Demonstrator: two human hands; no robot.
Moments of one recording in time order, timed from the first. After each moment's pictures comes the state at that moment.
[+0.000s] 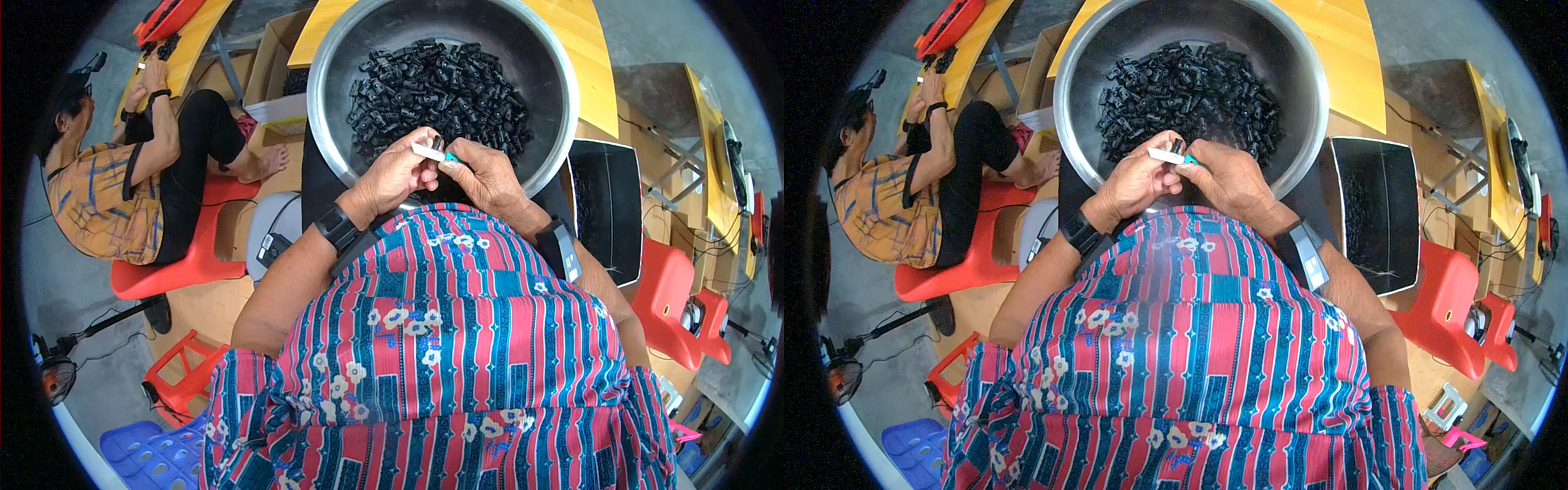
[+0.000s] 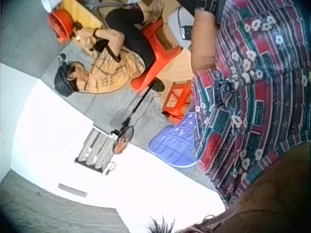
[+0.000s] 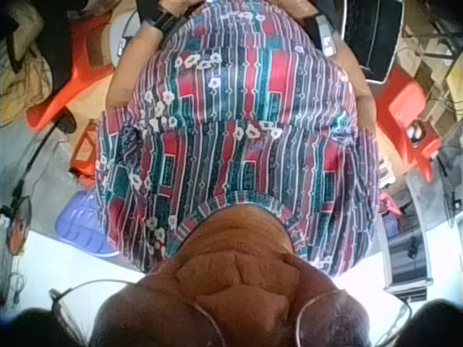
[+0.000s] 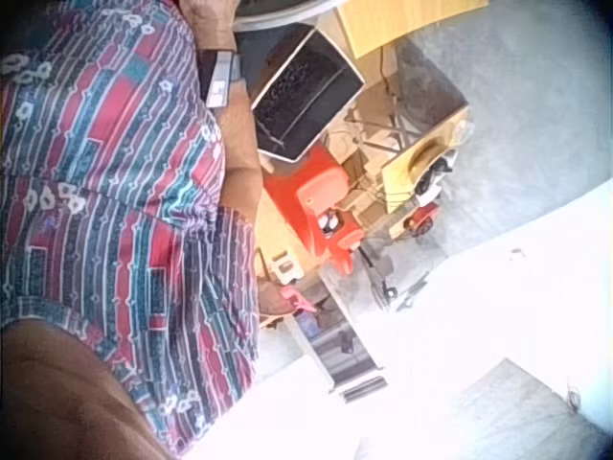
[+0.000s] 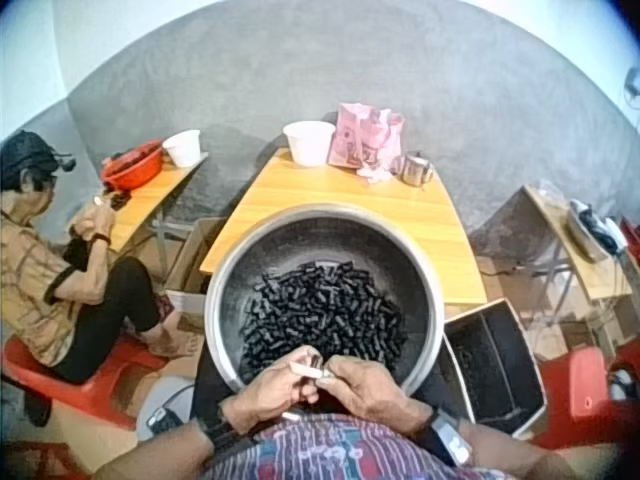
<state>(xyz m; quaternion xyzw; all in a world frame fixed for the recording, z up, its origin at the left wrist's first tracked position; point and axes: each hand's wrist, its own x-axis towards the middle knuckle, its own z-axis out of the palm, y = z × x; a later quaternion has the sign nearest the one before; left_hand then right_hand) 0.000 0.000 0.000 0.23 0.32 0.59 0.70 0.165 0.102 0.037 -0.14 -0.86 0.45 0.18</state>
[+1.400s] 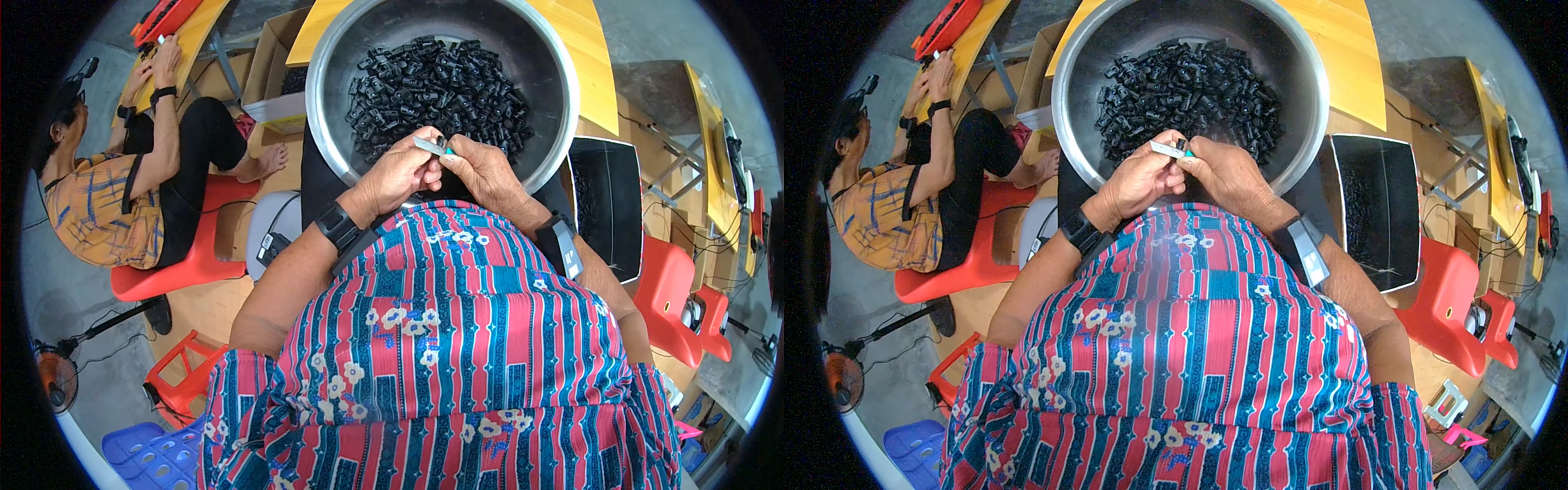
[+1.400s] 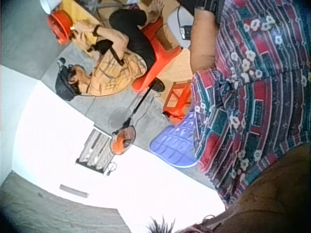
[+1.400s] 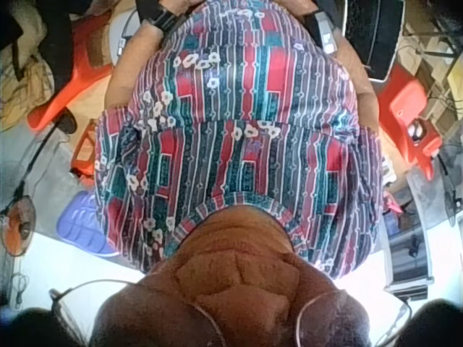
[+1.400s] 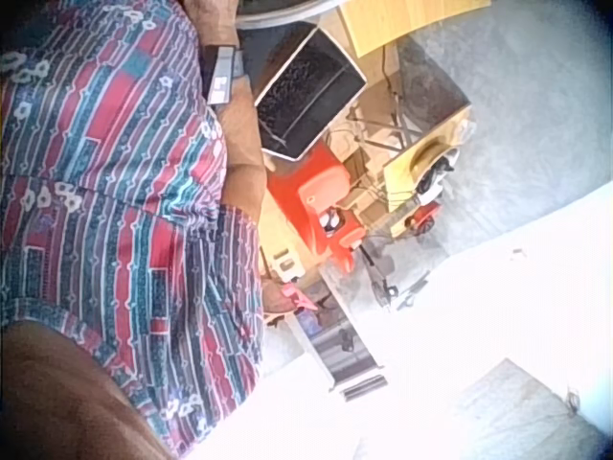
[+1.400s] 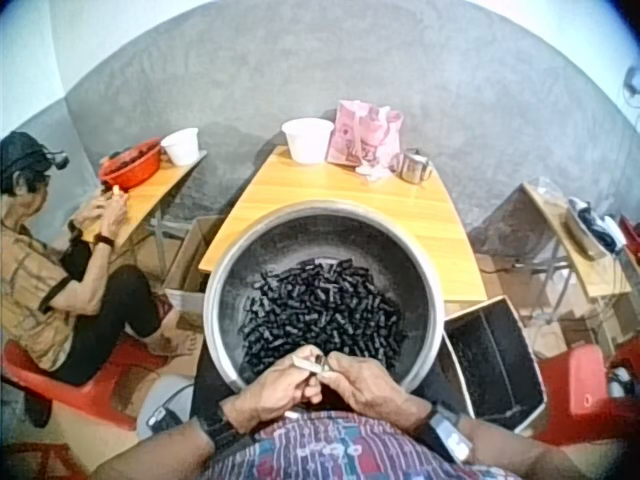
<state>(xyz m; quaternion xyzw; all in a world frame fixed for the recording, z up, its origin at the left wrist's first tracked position) 0.000 0.005 0.003 0.23 0.32 0.57 0.72 0.159 0.109 0.027 -0.16 -0.86 0.45 0.16</state>
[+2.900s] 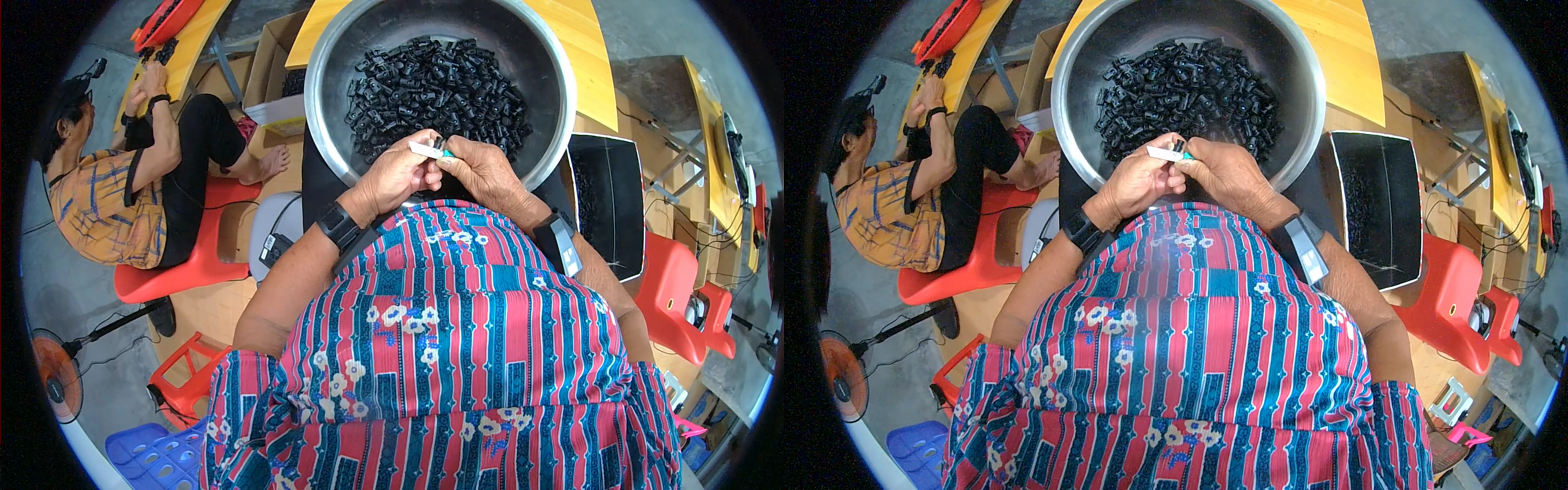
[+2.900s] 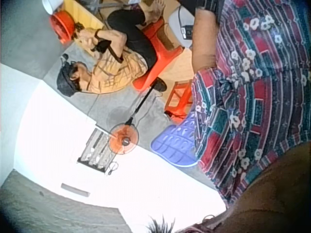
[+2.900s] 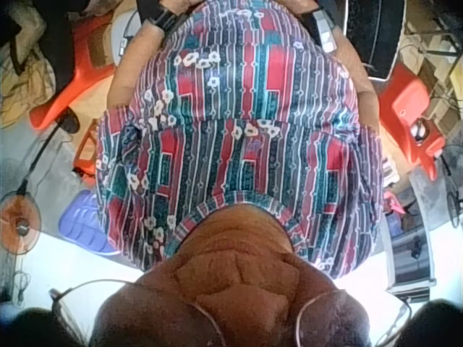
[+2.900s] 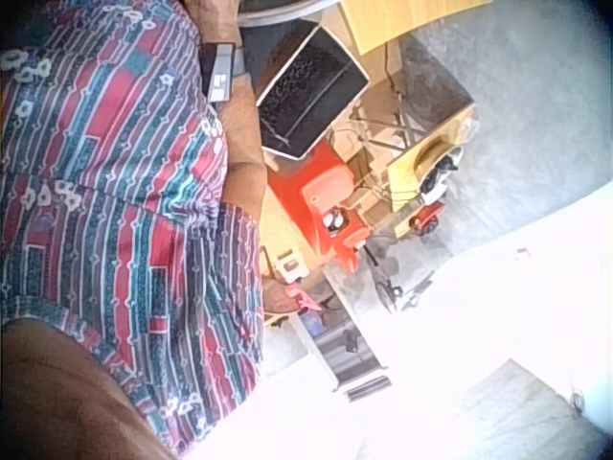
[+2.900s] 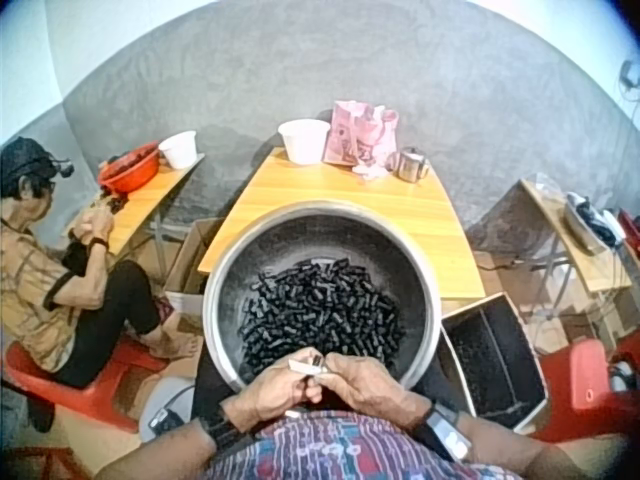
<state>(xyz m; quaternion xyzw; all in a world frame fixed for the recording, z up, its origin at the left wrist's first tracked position) 0.003 0.001 0.002 0.21 0.30 0.59 0.72 0.162 0.105 0.033 -0.16 -0.87 0.44 0.14</state>
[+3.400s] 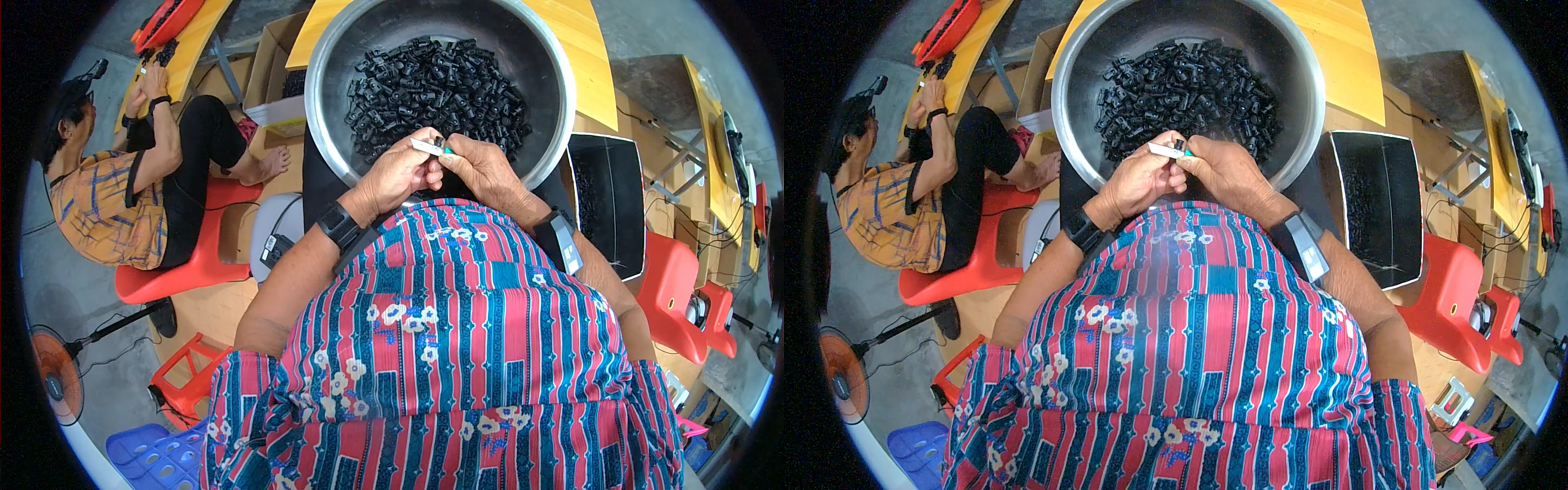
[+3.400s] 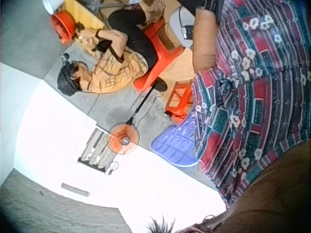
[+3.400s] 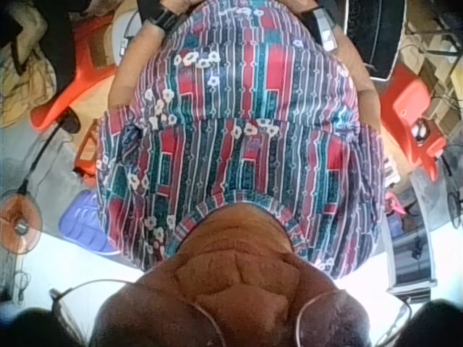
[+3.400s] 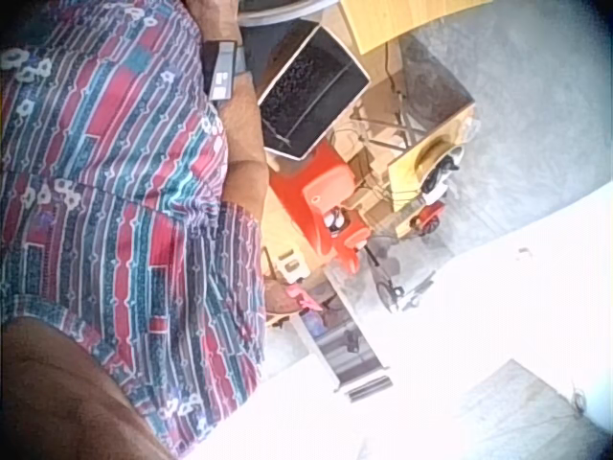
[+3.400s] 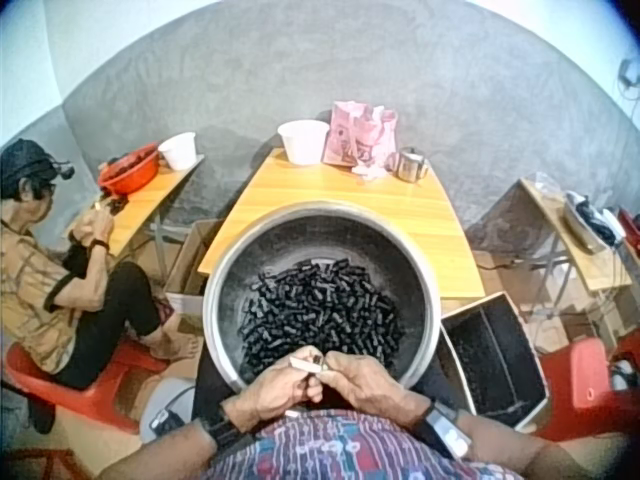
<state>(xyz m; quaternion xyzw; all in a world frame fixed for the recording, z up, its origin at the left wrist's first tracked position) 0.002 0.001 0.001 0.25 0.30 0.57 0.72 0.162 0.106 0.033 -0.16 -0.85 0.49 0.15</state>
